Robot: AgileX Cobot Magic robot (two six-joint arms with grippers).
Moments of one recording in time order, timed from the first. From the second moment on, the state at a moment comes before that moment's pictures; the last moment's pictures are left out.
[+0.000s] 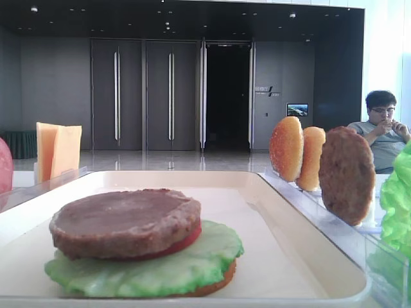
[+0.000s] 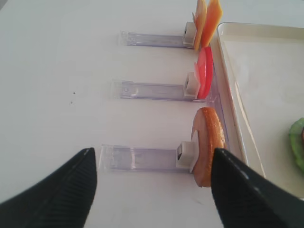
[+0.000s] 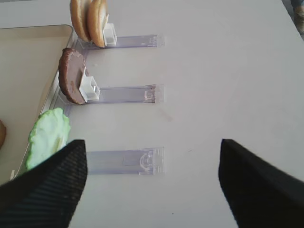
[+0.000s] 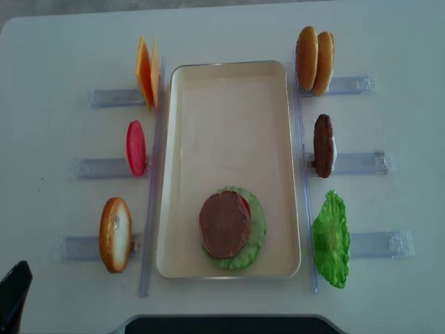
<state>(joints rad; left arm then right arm) 0.16 -0.02 -0.47 -0.11 1.11 0.06 0.11 -0.01 -0.51 0.05 1.13 0.05</state>
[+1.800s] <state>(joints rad) 0.16 0.50 -0.78 -0.08 1.14 0.04 0.11 -0.01 -0.51 0.05 1.13 0.05</state>
